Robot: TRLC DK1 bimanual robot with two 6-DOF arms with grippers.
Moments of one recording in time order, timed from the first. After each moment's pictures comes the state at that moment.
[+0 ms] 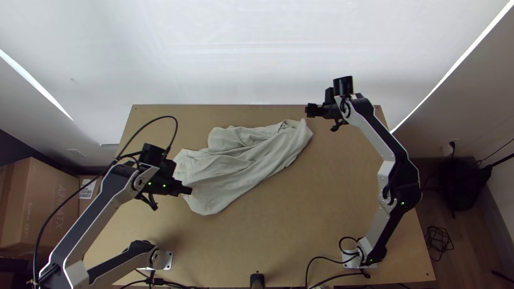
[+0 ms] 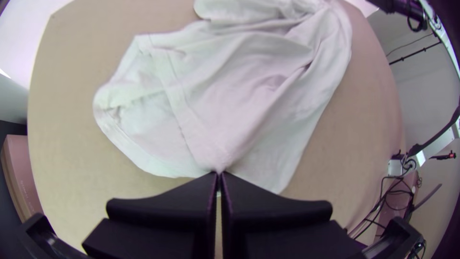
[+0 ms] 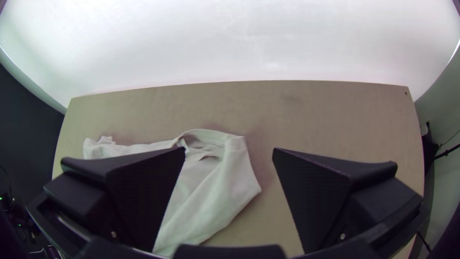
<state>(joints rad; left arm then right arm) -0.21 1.14 0.98 -1.05 0.14 -0.05 0.21 1.94 1.75 -0.63 -0.14 0.21</state>
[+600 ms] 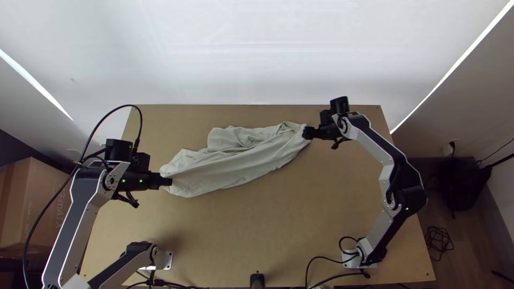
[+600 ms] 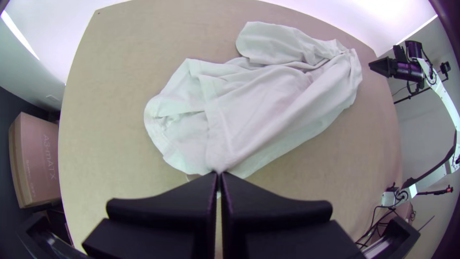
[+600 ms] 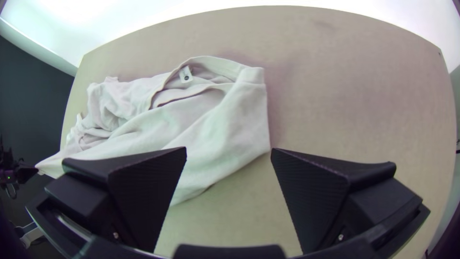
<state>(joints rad) 0.01 1.06 1.08 -1.15 0.15 0.00 0.22 1.90 1.48 -0.60 -0.30 0.14</state>
